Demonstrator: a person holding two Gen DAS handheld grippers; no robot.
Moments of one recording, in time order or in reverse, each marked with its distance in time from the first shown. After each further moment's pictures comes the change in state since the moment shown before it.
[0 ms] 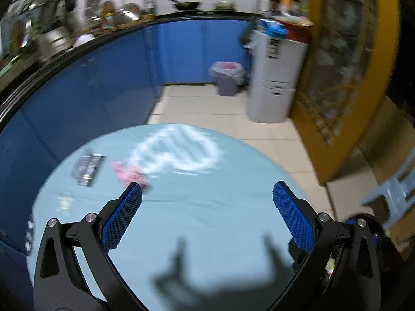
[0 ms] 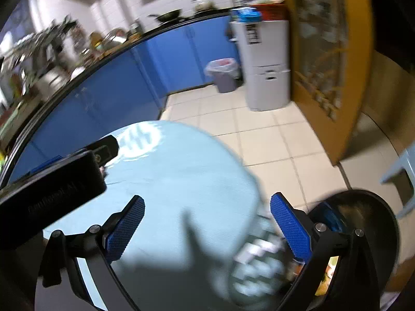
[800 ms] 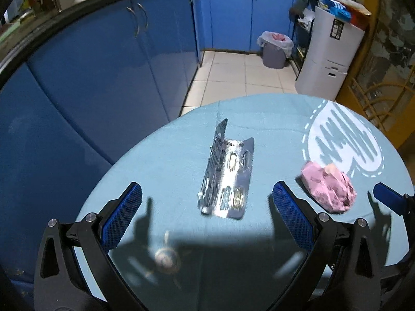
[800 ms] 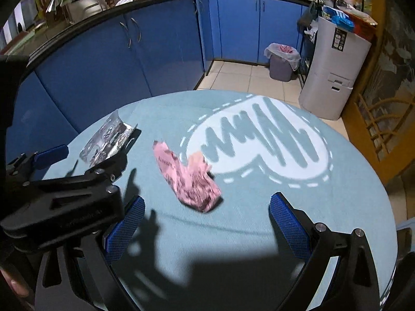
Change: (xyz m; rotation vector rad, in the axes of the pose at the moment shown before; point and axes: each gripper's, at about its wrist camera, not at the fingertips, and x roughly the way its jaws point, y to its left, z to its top) left arm 0.121 0.210 0.000 -0.050 0.192 0.081; right arm 0.136 0.196 0.009 -0.296 0.167 0.020
